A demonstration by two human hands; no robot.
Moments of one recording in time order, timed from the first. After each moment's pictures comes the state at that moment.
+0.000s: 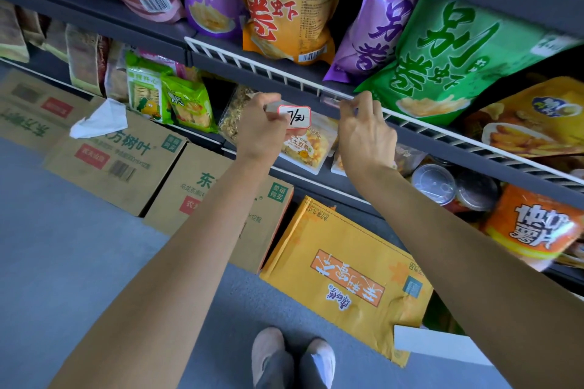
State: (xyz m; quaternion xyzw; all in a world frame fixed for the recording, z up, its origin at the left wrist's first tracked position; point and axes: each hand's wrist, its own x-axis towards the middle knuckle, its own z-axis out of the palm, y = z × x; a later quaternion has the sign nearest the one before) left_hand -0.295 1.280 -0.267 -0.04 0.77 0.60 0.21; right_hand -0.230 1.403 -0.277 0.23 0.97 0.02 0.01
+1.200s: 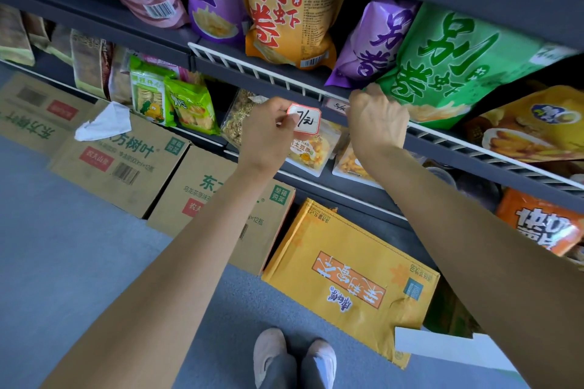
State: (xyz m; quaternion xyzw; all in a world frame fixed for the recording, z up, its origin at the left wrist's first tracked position) left_hand -0.288 1.276 -0.252 0.10 0.84 0.50 0.17; right_hand -0.249 1.419 -0.253 0.23 0.97 0.00 0.01
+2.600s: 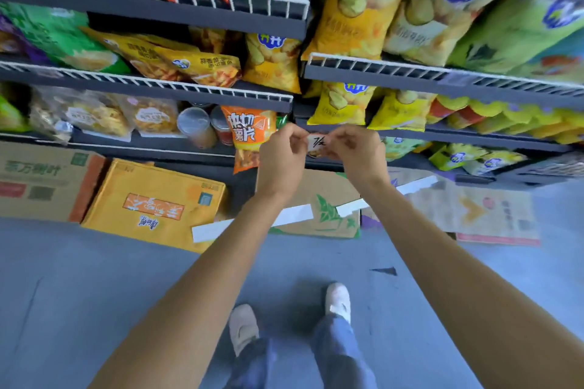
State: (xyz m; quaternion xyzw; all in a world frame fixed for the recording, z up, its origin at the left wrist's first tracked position) left_hand 0.246 1.624 -0.107 0.26 0.82 0.47 0.20; right_hand 0.328 1.722 -0.103 0.42 0.74 -0.50 -0.14
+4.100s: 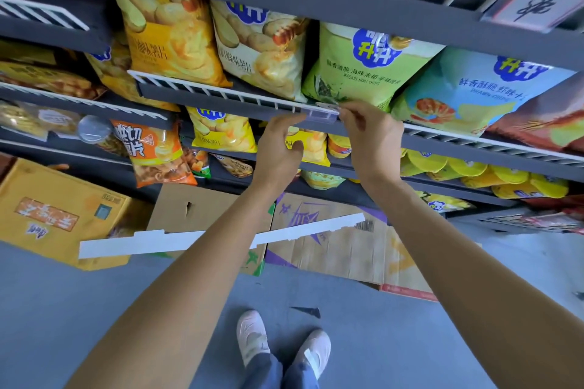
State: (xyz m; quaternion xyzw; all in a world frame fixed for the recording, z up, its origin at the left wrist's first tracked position) left_hand 0.369 1.938 -0.159 0.22 0.80 0.52 0.20; right_hand 0.446 2.051 -0.117 0.33 0.85 -0.34 -0.24
